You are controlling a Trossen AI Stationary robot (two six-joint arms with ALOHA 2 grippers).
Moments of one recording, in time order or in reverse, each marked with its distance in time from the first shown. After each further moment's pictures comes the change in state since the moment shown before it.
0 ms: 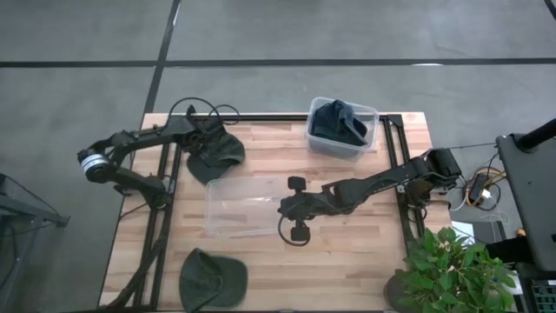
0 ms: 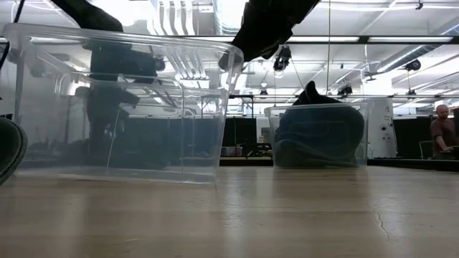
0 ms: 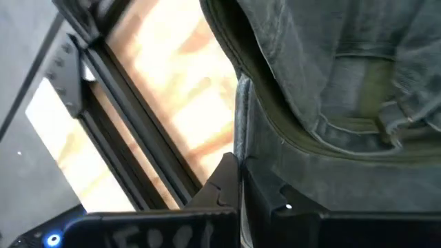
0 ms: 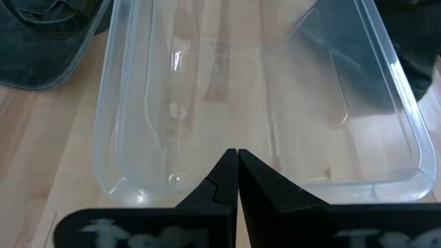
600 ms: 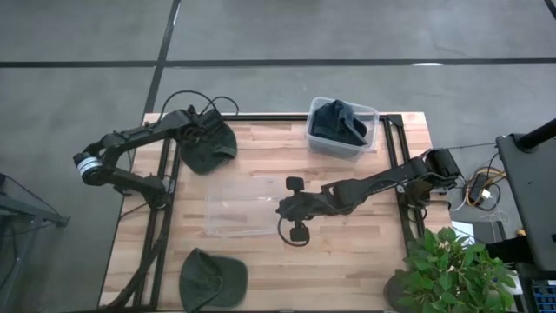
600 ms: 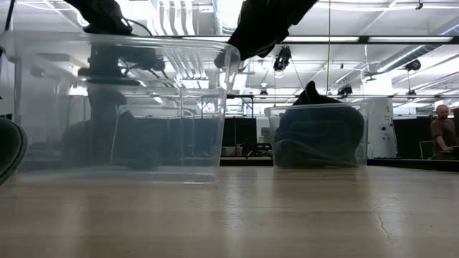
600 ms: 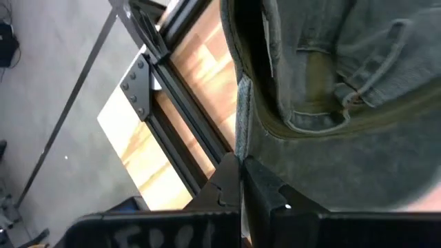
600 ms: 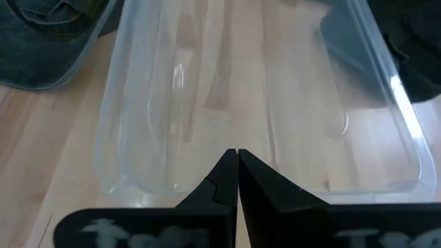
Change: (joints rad) left arm 0.000 -0.045 0.123 -0.153 -0.109 0.053; right arm 0.000 0.003 0.004 0.032 0.000 -0.044
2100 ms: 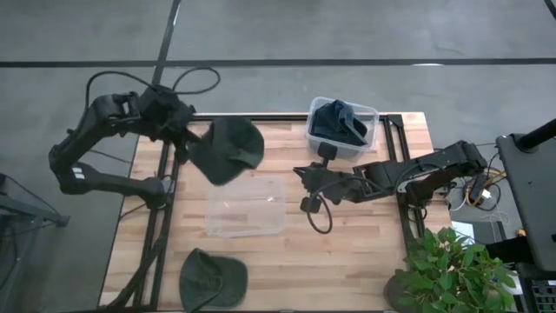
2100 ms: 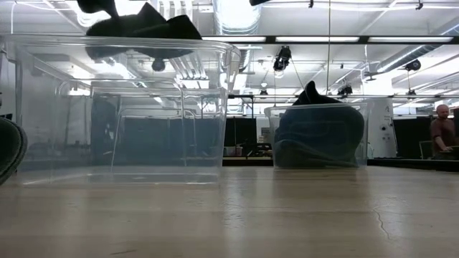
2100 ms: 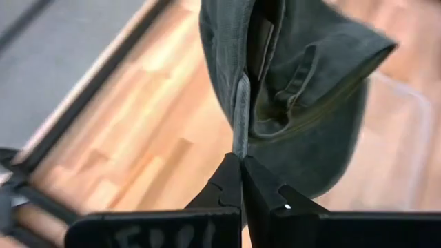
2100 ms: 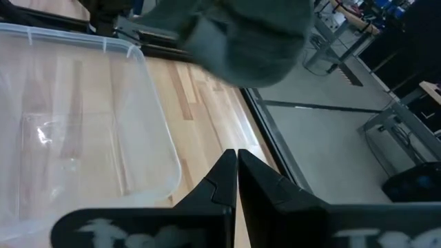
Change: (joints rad) left arm -0.237 -0.226 0.636 -0.332 0.579 0.013; right arm 0.015 -0.256 0.093 -0.208 0.481 -0.040
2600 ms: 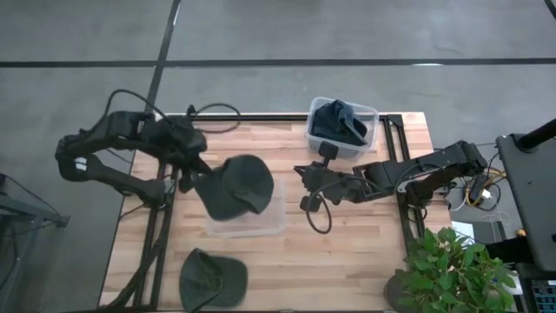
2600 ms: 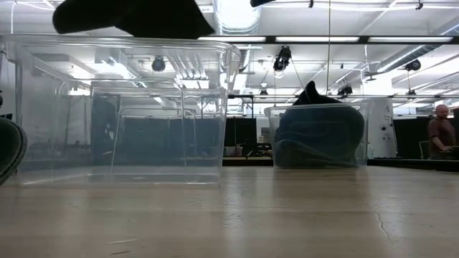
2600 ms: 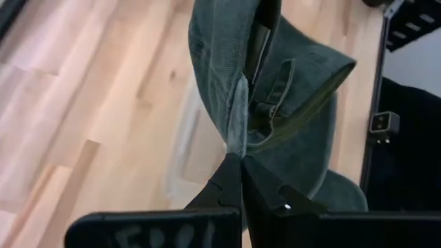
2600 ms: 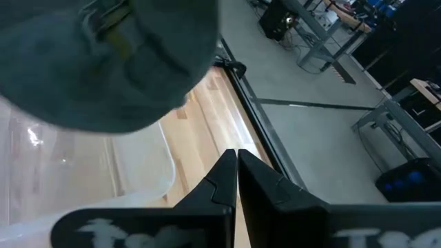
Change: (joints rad) left arm -0.376 0.045 -0.025 0.060 0.047 -0.200; right arm 0.000 0.000 -0.003 -0.001 0.025 0.007
